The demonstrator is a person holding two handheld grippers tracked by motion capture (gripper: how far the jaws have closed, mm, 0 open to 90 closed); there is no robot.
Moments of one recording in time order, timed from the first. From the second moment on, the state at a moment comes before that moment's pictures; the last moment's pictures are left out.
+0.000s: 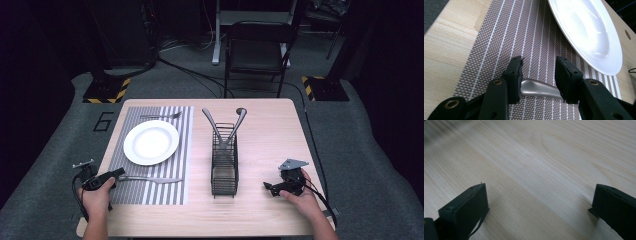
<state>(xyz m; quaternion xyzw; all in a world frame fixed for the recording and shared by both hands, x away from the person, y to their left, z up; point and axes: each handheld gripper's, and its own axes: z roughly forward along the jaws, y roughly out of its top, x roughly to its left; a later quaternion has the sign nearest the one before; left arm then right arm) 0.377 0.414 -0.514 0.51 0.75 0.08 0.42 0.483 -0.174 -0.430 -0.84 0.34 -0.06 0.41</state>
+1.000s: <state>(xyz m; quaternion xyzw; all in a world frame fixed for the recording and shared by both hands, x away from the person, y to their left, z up) 0.377 0.359 -0.493 0.62 0.66 0.11 0.40 0.483 -0.174 -0.430 -0.84 0.34 -0.06 0.41</state>
